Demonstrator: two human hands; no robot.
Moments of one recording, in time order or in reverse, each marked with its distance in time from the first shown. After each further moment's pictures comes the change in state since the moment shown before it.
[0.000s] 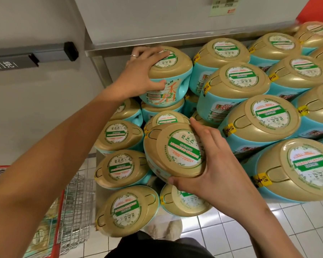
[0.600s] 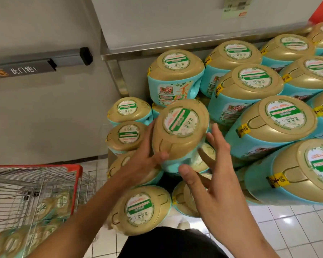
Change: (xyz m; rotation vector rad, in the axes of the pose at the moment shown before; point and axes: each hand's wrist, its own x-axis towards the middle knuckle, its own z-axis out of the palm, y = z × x) left_hand -0.201 0.070 0.049 -0.965 -0.030 -0.233; right_hand -0.027 -0.025 0.046 0.468 0.244 0.084
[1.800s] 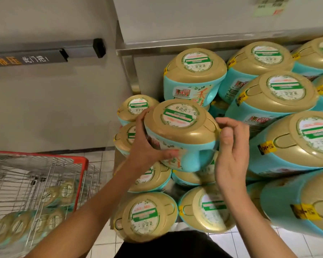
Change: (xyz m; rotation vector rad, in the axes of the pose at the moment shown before) left_hand 0.033 -0.039 -0.026 -0.093 0.296 0.081; right_hand 0.100 0.058 0.021 0.003 0.290 -0.165
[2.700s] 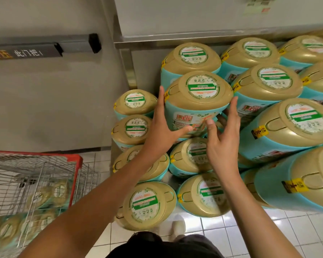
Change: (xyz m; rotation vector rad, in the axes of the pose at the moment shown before) left_hand 0.026 -0.006 0.039 0.277 0.029 0.036; right_hand 0.000 0.012 0.008 -0.101 0.006 0.039
